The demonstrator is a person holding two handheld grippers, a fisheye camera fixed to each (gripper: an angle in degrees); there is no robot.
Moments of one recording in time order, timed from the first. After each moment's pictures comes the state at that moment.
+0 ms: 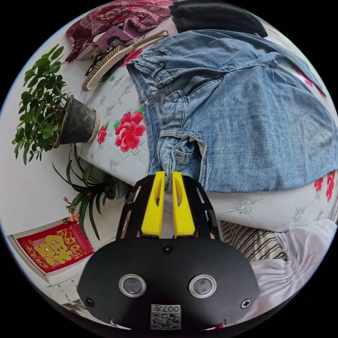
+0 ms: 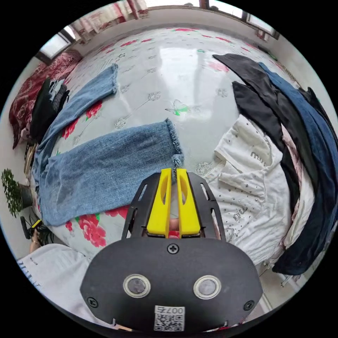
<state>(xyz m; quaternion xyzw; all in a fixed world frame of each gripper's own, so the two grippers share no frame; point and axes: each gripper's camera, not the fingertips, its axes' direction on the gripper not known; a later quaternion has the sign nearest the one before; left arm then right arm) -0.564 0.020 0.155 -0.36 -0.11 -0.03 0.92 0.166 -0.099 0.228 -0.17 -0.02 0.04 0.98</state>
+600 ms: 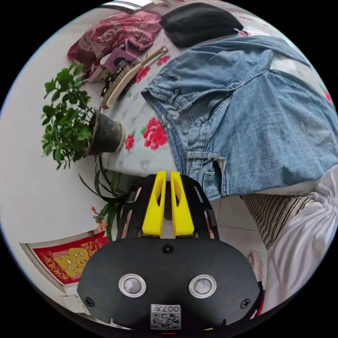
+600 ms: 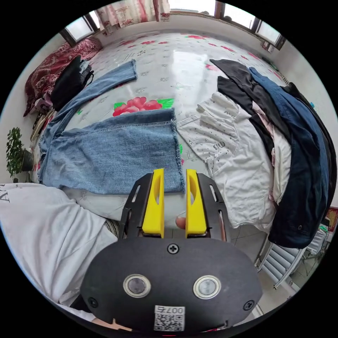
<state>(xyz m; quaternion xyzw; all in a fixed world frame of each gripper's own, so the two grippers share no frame) -0.566 0.040 0.089 -0.30 -0.18 0.08 0.93 0.108 0.038 0.096 -0.17 -0.01 0.02 0.98</state>
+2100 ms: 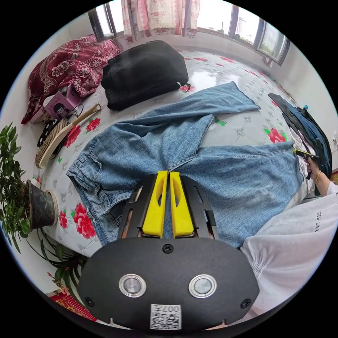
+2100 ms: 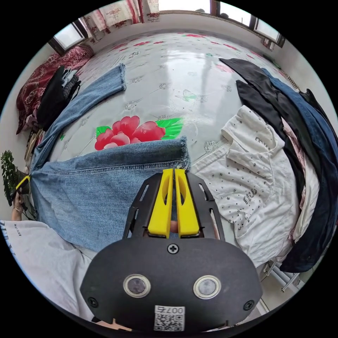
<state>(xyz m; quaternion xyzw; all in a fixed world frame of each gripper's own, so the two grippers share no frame) -0.554 -0.071 0.129 -0.17 0.11 0.05 0.98 0.104 -0.008 0.167 -0.16 -0.02 0.07 0.98</state>
